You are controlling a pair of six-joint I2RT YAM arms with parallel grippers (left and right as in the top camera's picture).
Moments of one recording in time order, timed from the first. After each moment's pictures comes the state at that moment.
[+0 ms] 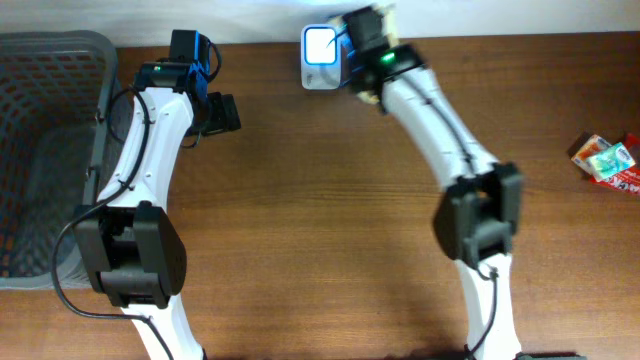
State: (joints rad) left arm -0.08 2.05 1.86 -1.09 -0.16 -0.31; right arm 0.32 2.30 2.25 -0.89 0.35 0.21
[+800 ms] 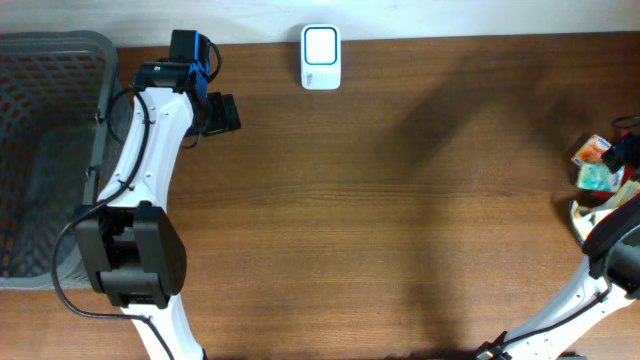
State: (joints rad) left arm -0.08 2.05 1.86 -1.09 -0.16 -0.31; right arm -0.67 2.23 2.06 -1.34 0.32 0.36
